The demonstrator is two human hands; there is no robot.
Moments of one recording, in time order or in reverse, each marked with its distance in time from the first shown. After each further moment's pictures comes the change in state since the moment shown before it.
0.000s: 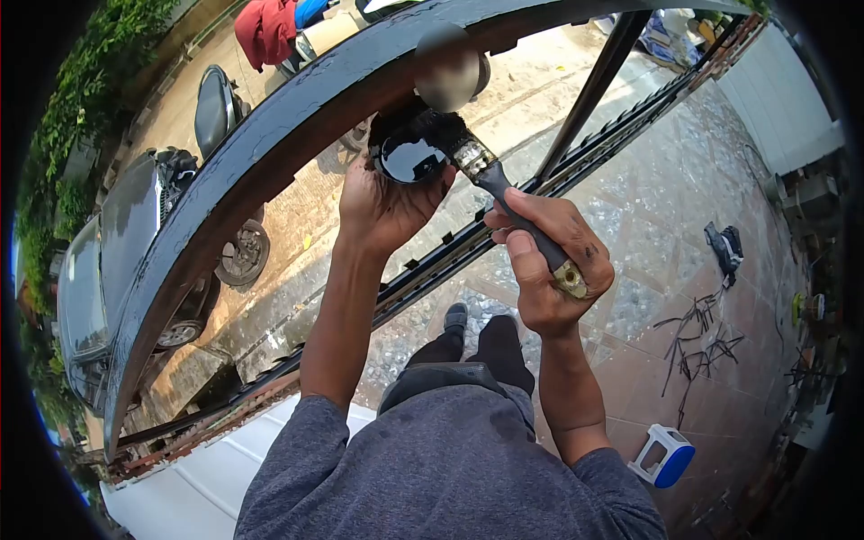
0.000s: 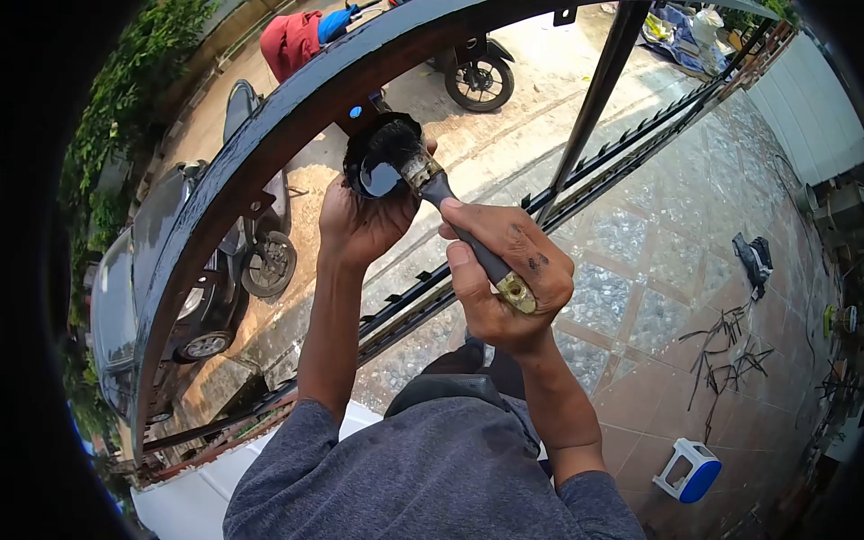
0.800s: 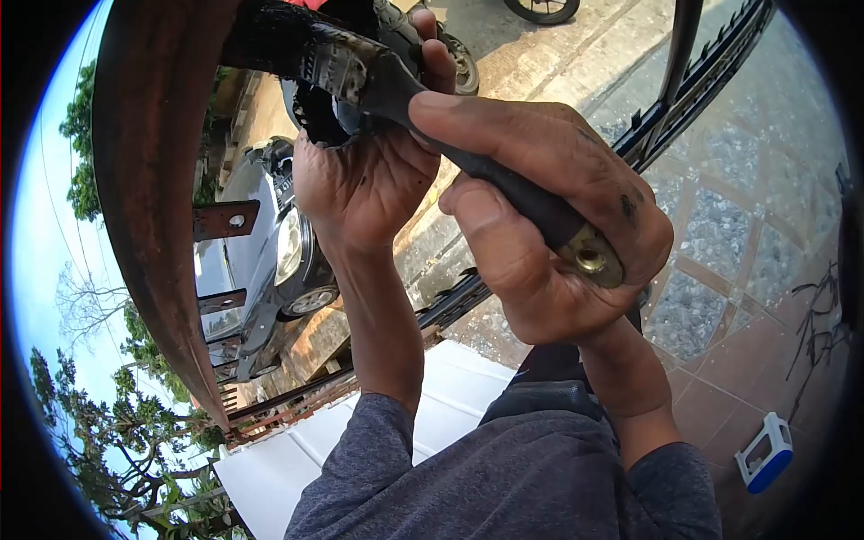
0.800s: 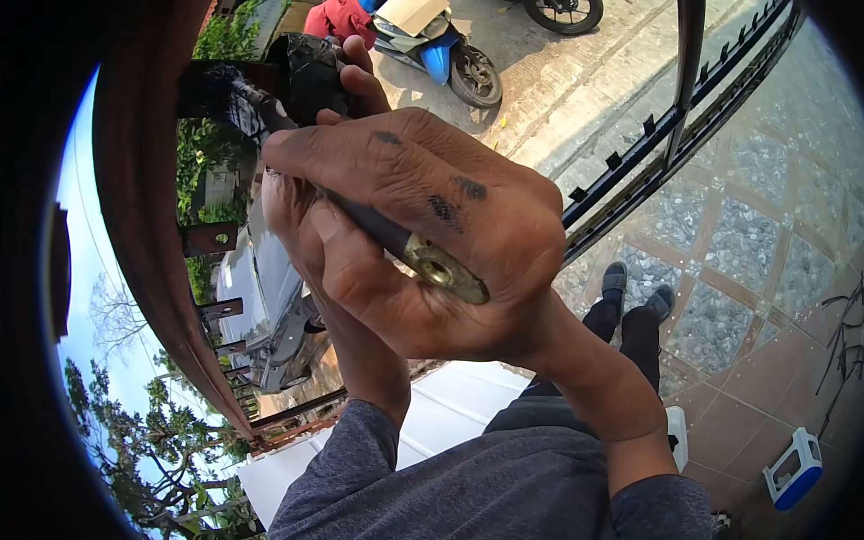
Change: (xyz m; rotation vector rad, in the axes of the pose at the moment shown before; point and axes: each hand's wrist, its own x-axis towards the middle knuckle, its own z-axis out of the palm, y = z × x) left_hand 0.001 0.032 0.018 0.136 -0.203 -0.169; right_hand -0.003 0.071 0.060 0.325 0.216 -0.153
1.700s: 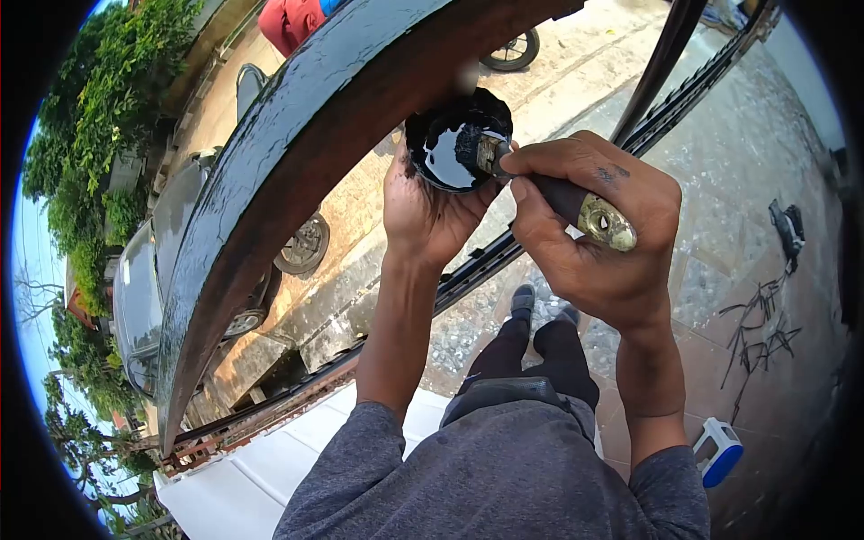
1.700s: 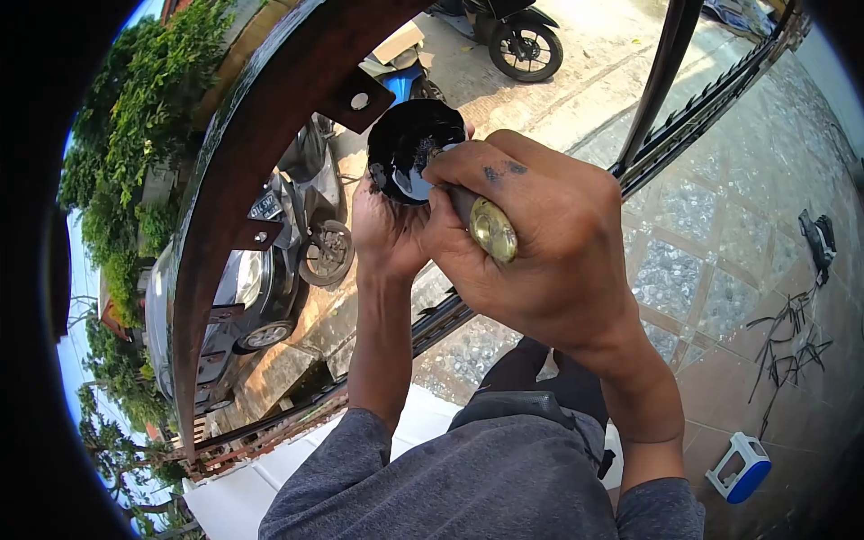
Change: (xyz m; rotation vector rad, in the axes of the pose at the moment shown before) left_hand 0.000 -0.035 -0.024 0.057 0.305 0.283; right_hand 0.066 -0.047 -0.010 -0.512 -0.479 0.125
